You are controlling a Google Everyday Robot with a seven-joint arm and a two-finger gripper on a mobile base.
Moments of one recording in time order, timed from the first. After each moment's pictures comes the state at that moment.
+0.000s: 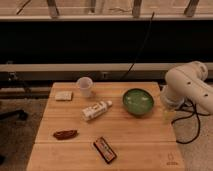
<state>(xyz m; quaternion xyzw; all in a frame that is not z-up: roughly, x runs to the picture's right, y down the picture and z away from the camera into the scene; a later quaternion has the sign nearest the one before) 0.285 0.107 0.684 -0.28 0.02 0.02 0.96</state>
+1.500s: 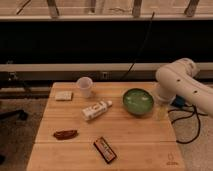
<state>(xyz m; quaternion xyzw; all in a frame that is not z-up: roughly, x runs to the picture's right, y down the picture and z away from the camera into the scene) 0.250 0.092 0.692 -0.27 0.01 -0.01 0.96</state>
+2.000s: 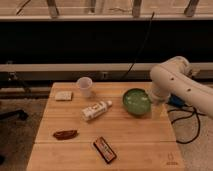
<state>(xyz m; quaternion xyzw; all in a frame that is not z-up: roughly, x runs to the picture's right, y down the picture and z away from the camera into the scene) 0.216 0.080 0.698 -0.27 0.00 -0.04 0.96</state>
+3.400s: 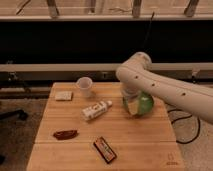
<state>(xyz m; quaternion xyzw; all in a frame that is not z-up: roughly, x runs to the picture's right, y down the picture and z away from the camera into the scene) 0.102 0.064 0.712 -0.26 -0.02 -0.16 0.95</state>
